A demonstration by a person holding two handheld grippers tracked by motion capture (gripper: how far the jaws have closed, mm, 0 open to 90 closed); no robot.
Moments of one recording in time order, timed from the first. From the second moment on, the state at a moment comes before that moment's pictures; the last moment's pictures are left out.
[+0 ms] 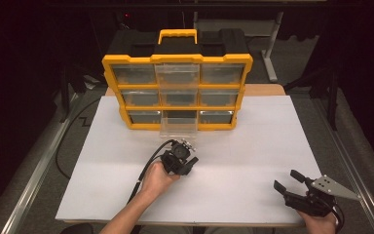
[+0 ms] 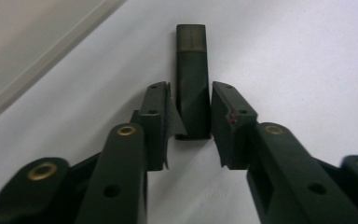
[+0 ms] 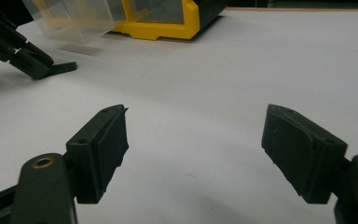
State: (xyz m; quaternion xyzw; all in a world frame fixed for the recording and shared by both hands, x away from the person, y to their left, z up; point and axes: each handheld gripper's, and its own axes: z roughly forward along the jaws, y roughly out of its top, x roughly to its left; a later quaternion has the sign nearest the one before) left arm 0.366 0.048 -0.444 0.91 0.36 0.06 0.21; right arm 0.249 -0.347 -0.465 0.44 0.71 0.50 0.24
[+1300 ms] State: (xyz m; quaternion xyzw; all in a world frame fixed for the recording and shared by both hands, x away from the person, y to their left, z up) left arm 0.338 0.066 -0.407 0.91 0.31 0.06 0.27; right arm 0.249 -0.347 -0.465 0.44 0.71 0.50 0.24
